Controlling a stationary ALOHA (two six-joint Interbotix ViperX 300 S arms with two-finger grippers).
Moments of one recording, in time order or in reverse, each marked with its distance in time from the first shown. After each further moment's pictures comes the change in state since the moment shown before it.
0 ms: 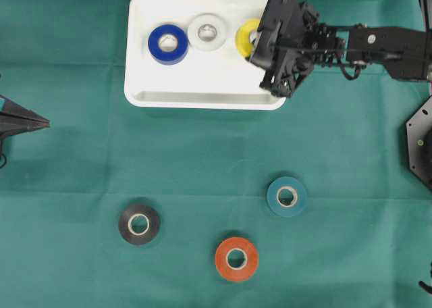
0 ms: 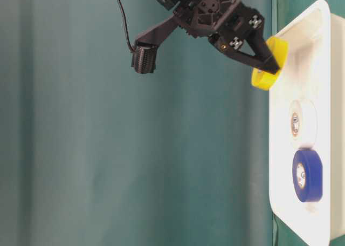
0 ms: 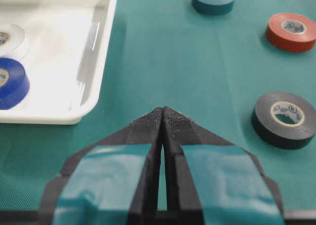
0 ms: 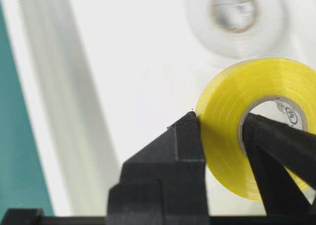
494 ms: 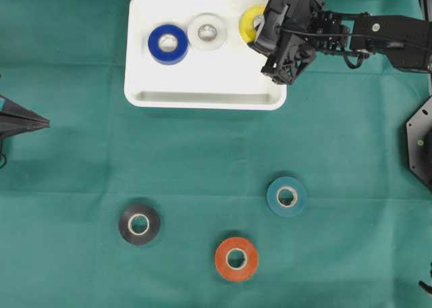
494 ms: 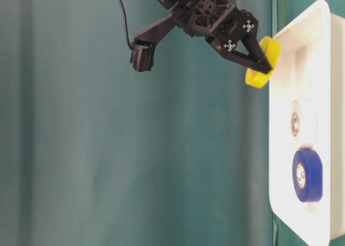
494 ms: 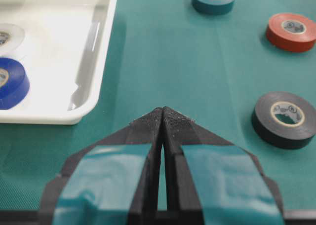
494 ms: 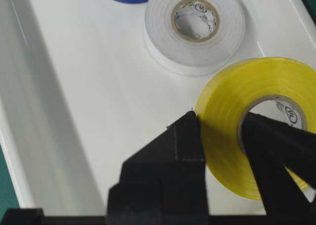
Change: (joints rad) left arm 0.000 0.000 0.000 0.000 0.000 0.000; right arm -0.043 0.000 0.005 0.000 -0.034 -0.003
